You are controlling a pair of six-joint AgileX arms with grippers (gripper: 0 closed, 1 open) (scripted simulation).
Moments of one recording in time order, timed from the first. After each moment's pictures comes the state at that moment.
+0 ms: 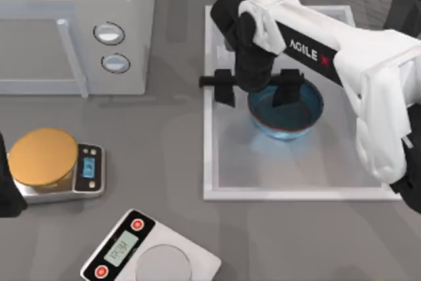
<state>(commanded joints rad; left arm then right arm) 0.00 0.00 0.00 0.00 0.00 0.00 0.50 2.86 2.51 -1.04 0.11 0.52</state>
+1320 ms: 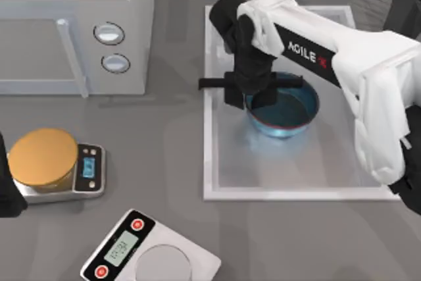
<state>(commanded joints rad) 0.00 0.00 0.00 0.00 0.00 0.00 0.51 2.84 2.49 -1.05 0.11 0.53</state>
